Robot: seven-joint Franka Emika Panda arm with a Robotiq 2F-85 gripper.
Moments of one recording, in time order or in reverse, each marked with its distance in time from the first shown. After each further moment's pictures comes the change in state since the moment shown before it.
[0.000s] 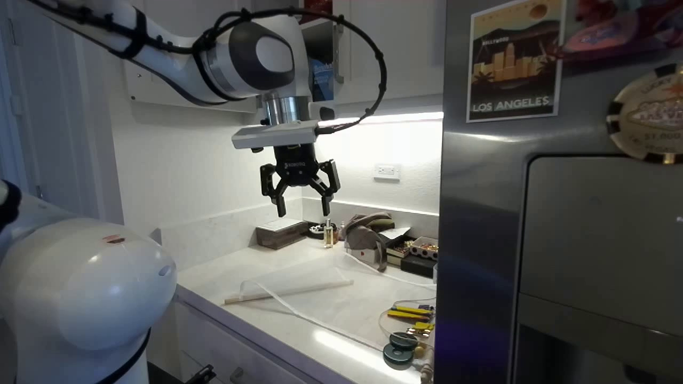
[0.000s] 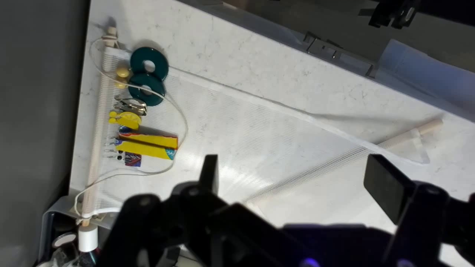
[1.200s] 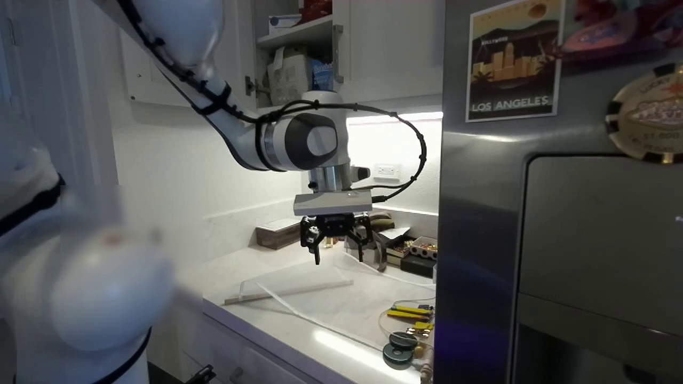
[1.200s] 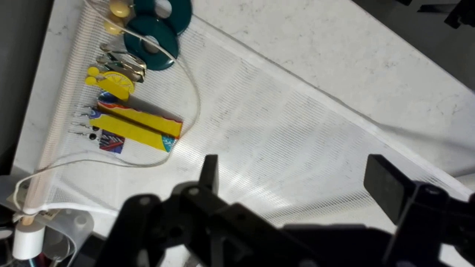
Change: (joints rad) arm -0.018 0.388 -0.134 -0.040 -0.010 0.453 -0.288
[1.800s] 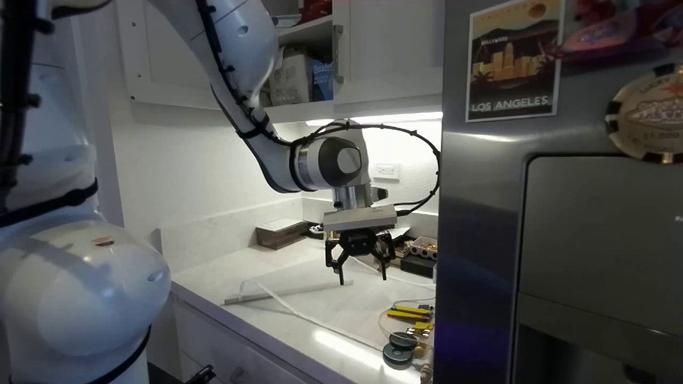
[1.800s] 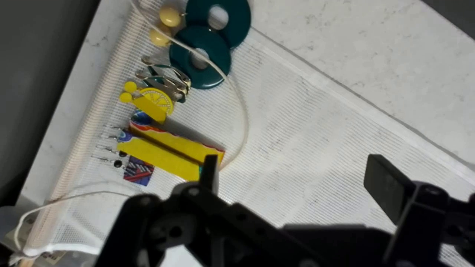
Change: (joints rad) arm -0.070 0.301 0.053 0.150 -0.063 0.046 0.001
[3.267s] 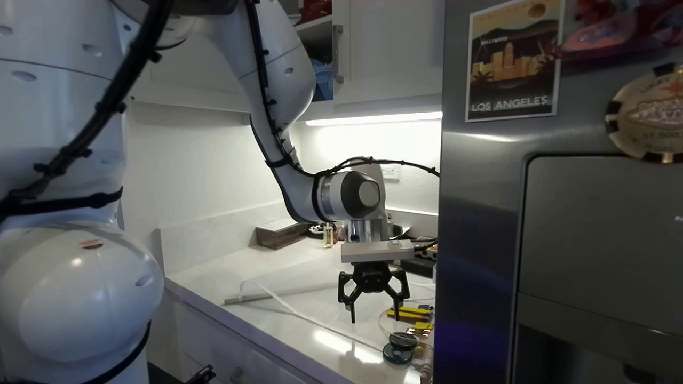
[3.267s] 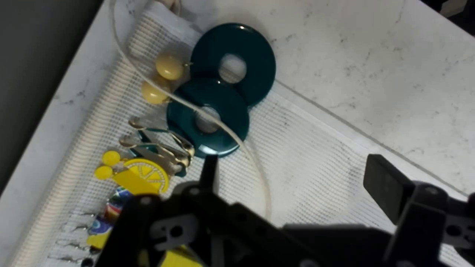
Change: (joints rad) arm -0.079 0.245 0.025 0.082 -0.037 0.005 -0.003
